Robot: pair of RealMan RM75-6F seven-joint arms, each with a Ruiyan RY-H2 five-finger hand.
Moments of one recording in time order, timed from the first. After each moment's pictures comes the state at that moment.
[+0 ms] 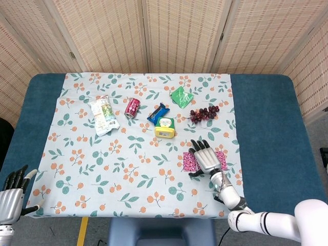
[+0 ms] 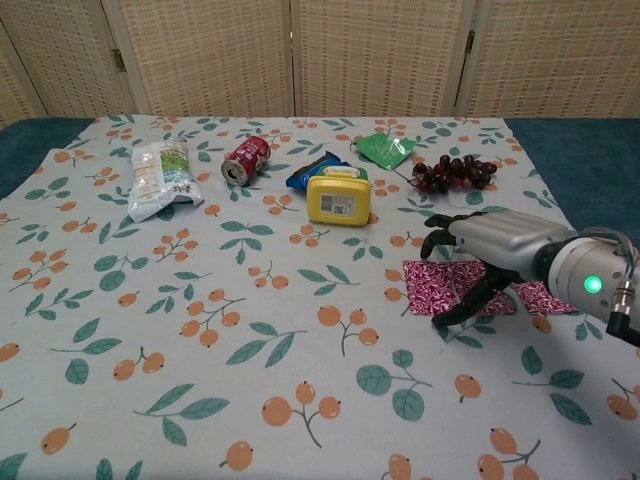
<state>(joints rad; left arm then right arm) -0.01 -1.29 0.01 -1.36 1.50 1.49 -0.06 0.72 -1.66 0.07 -1.42 -0.89 0.95 -0.60</state>
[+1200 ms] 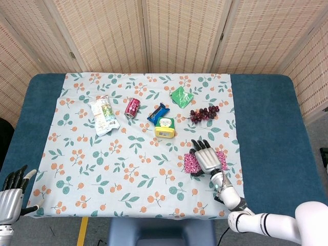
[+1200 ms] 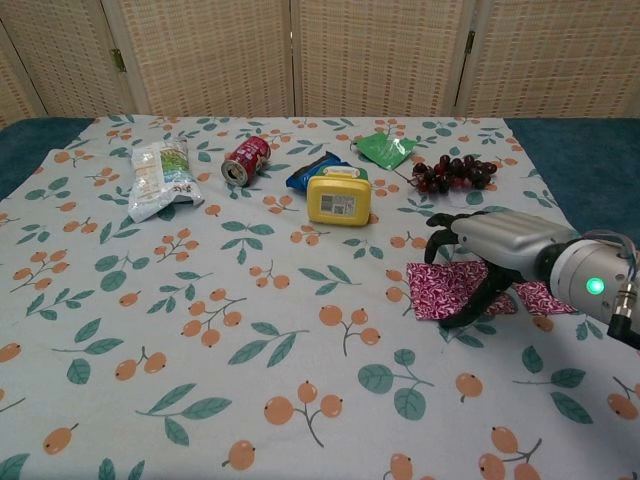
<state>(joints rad) -0.01 -1.30 0.00 -1.35 1.50 1.49 -0.07 0.70 -1.66 0.09 -1.42 -0.92 0.96 -0.57</state>
